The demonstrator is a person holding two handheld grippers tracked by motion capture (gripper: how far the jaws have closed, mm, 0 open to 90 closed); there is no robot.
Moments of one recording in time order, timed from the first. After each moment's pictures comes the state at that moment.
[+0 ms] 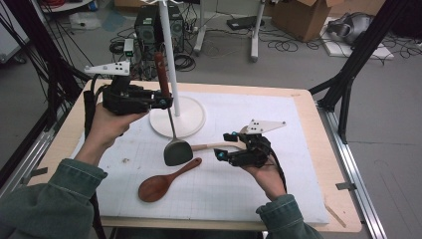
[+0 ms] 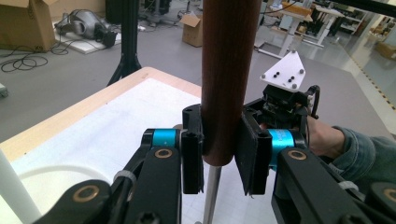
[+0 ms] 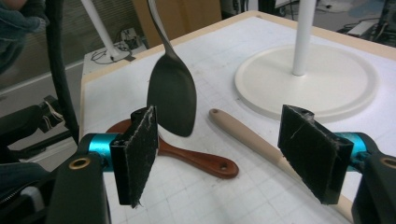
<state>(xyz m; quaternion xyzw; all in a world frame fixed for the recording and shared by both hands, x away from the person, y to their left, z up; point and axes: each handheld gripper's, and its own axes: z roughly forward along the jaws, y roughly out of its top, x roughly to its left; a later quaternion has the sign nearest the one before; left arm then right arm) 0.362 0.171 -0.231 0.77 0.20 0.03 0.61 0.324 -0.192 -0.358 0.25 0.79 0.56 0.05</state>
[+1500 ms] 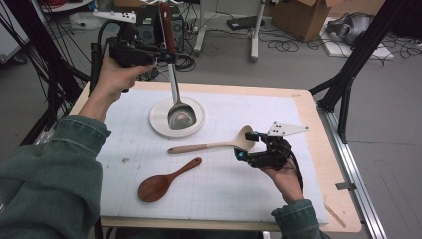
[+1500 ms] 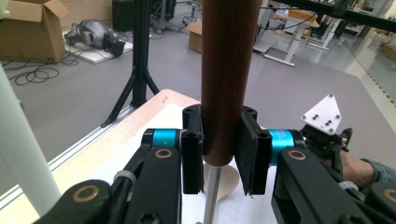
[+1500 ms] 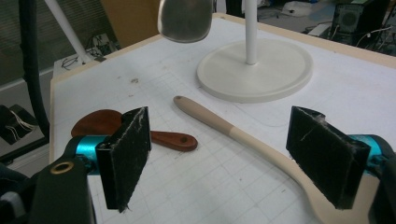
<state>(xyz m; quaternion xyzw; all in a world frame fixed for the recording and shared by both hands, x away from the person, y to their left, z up) 0.445 0.164 -0.172 0.77 0.21 0.04 0.61 0.318 -0.239 -0.363 0.29 0.78 0.55 0.08</state>
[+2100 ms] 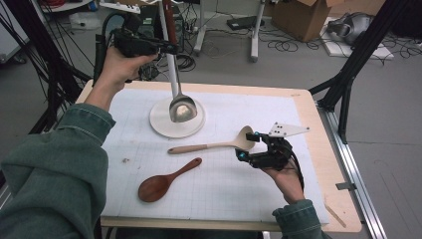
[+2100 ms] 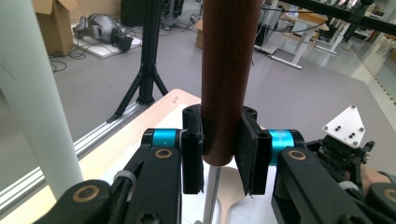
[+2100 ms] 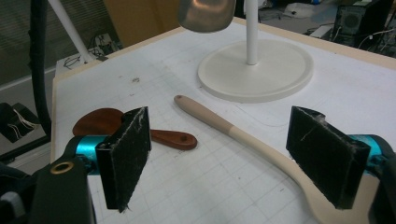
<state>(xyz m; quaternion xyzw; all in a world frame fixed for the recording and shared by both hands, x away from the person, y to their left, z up) 0.473 0.164 -0.171 0.76 0.23 0.04 0.60 0.318 -0.243 -0.363 0.28 0.78 0.56 0.08</state>
